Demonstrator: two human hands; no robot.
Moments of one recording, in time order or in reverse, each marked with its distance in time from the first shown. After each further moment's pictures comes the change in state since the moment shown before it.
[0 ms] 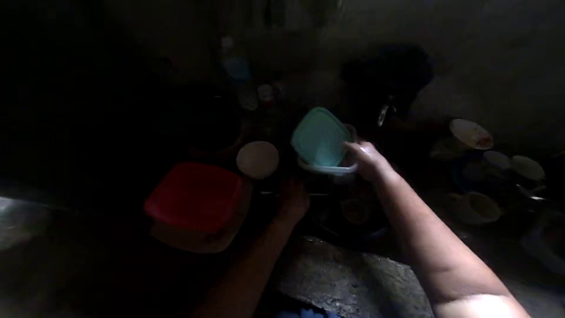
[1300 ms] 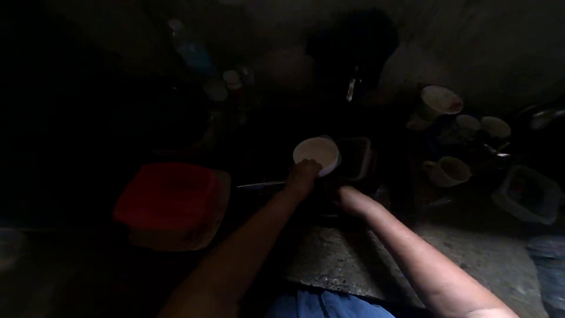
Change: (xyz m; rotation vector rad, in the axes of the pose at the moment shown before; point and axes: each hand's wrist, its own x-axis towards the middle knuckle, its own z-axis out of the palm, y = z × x) left_hand 0.027 0.053 0.030 0.102 -0.329 0.405; right_hand -0.068 0.131 -0.028 -0.905 -0.415 -0.081
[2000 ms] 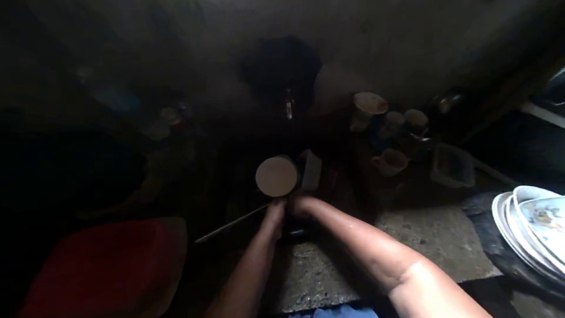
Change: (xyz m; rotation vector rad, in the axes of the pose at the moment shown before) left_hand -0.008 0.027 0.055 -1.188 0.053 -0.668; right_hand 0.029 -0.030 -0.015 0.068 -0.140 0.168
